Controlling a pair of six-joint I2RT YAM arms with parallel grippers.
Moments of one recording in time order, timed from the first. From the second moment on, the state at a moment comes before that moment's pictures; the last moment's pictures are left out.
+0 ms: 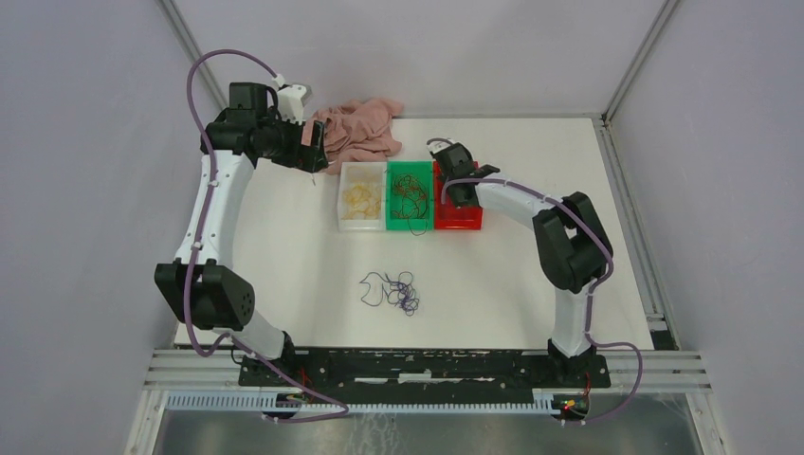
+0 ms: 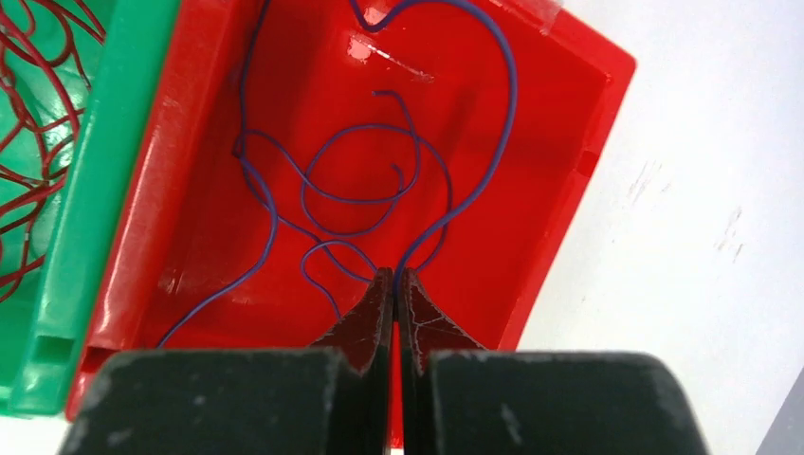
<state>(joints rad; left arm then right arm) -0.04 1.59 1.72 -0.95 0.34 0.22 0.55 1.96 1.42 -0.39 0.39 -0.06</state>
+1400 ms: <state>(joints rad) -0.03 1.58 1.72 -0.95 0.34 0.23 0.46 2.08 1.67 -0.53 0.37 0.23</state>
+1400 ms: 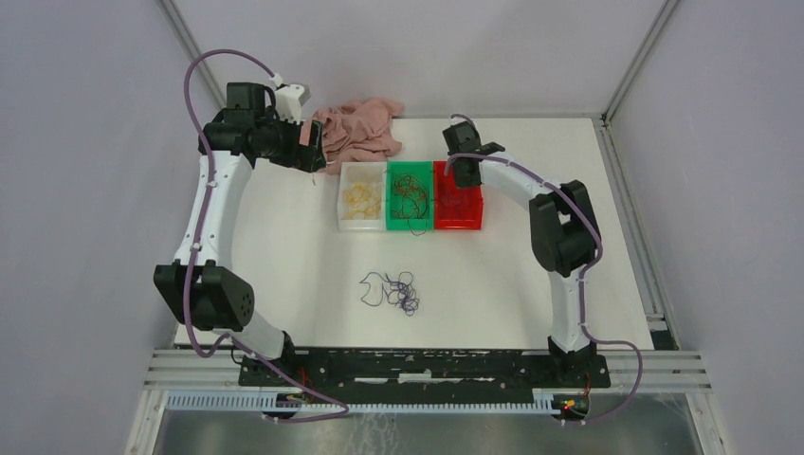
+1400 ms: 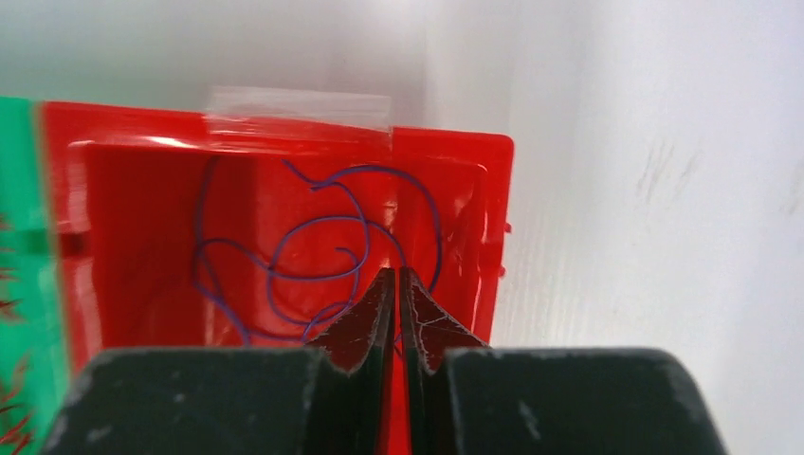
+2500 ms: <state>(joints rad) -0.12 1.30 1.29 -0.95 0.55 0.50 0.54 1.45 1.19 -0.34 0.03 0.41</state>
